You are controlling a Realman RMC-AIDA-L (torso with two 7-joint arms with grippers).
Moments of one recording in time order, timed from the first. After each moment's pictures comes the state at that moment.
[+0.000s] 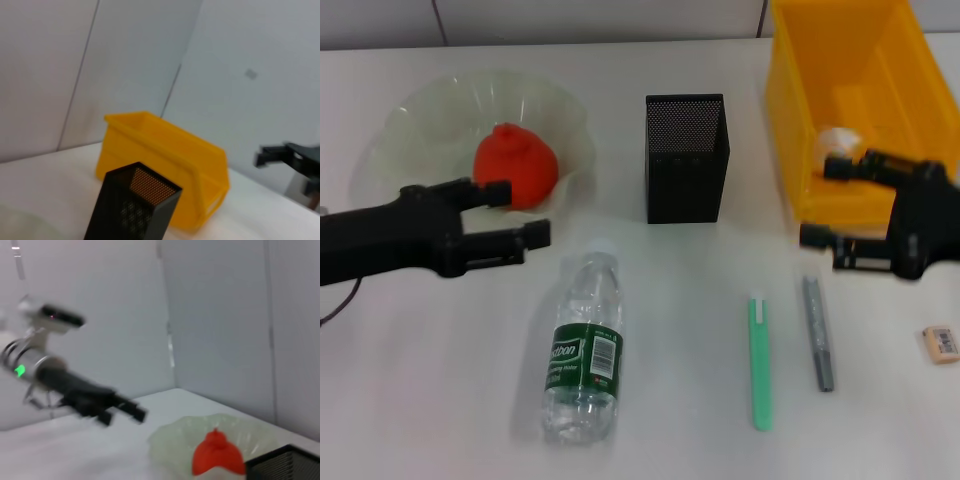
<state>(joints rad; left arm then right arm) -0.15 -2.08 1.08 1.19 1.70 1.53 -1.80 0.22 2.08 -0.96 -1.01 -1.65 -1.61 1.37</state>
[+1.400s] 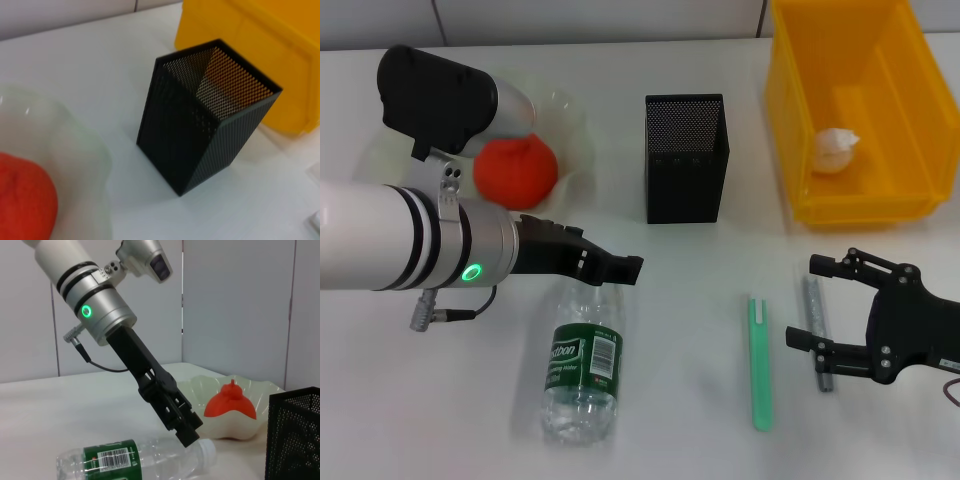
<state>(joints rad) -0.23 -2.08 1.80 1.58 2.47 1.06 -2.87 0.19 2.08 -0.95 -0.66 -1.67 -1.58 0.89</state>
